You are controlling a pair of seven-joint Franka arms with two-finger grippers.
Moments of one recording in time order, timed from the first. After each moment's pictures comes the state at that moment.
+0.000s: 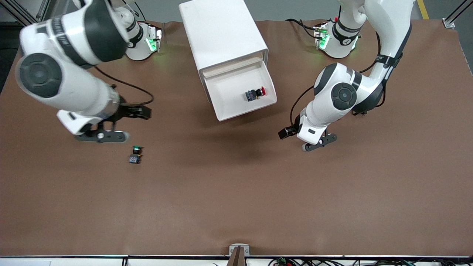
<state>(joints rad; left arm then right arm) -0.07 0.35 -0.43 -1.91 -0.07 2.26 -0.82 0.28 0.35 -0.01 -1.25 0.04 1.36 0.32</state>
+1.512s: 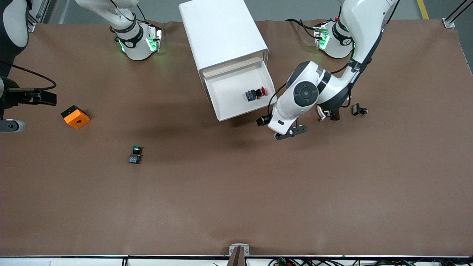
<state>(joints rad) -0.23 0.43 -0.44 -1.92 -0.07 2.25 -0.92 0.02 0.29 0.02 -1.15 -0.16 1.15 -0.06</state>
